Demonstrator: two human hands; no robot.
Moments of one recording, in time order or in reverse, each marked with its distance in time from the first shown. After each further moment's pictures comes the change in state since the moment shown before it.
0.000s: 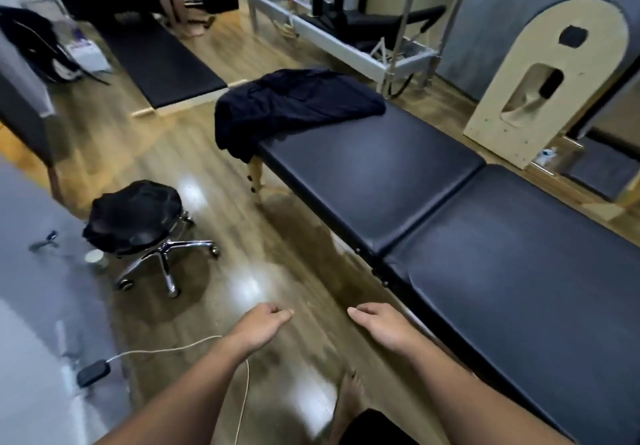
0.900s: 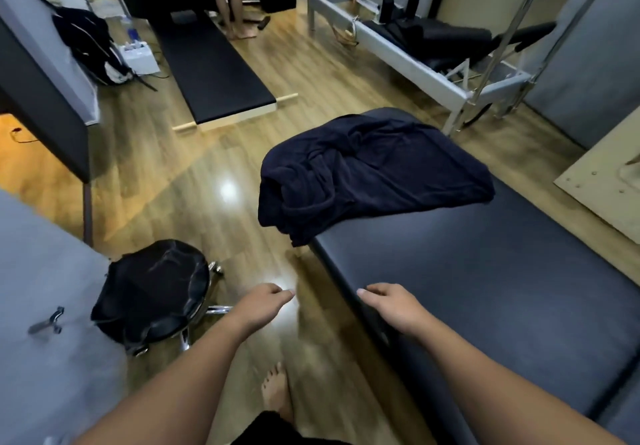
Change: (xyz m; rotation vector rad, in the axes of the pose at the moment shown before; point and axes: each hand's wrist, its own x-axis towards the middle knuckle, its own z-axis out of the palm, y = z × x) left_hand 0.310 0.096 -0.291 -0.077 0.128 -0.046; right_hand 0.329 -0.318 -0.097 -0.083 -0.036 -0.137
